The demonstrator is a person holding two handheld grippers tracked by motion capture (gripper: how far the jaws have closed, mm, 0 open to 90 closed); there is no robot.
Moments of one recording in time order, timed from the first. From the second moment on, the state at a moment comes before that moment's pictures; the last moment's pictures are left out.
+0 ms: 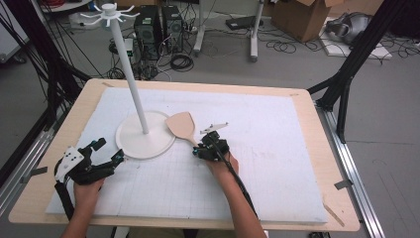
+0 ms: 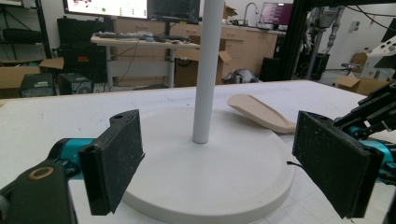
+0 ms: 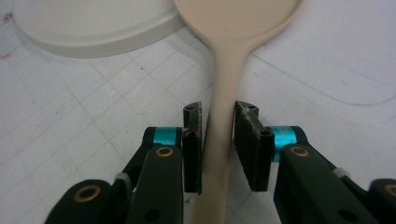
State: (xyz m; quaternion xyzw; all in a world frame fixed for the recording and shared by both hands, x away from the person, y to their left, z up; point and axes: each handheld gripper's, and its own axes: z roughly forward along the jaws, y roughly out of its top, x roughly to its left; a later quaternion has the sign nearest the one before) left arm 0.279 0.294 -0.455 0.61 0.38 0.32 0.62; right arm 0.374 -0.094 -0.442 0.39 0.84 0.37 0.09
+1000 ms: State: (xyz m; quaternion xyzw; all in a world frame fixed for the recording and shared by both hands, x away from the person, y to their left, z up) left arm 0.279 0.293 -0.455 0.61 0.37 0.32 0.62; right arm 0.344 -0.150 -0.423 0.25 0.87 0.42 0.05
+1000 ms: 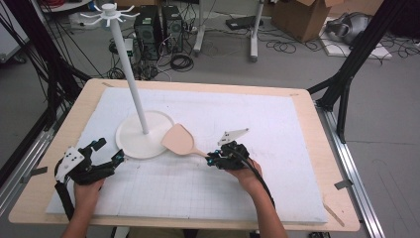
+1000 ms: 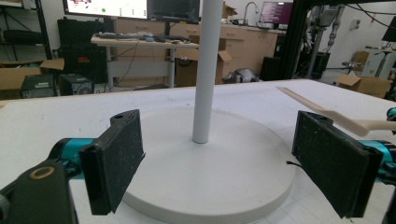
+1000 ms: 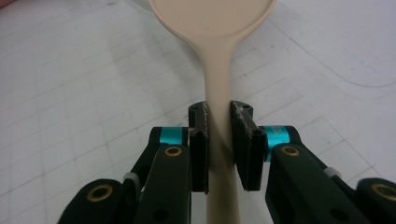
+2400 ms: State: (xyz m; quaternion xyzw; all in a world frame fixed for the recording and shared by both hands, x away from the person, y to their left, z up) left arm 0.279 0.293 -0.455 0.61 0.38 0.32 0.62; right arm 0.315 -0.185 -0.415 0.29 0.82 0.47 0.14
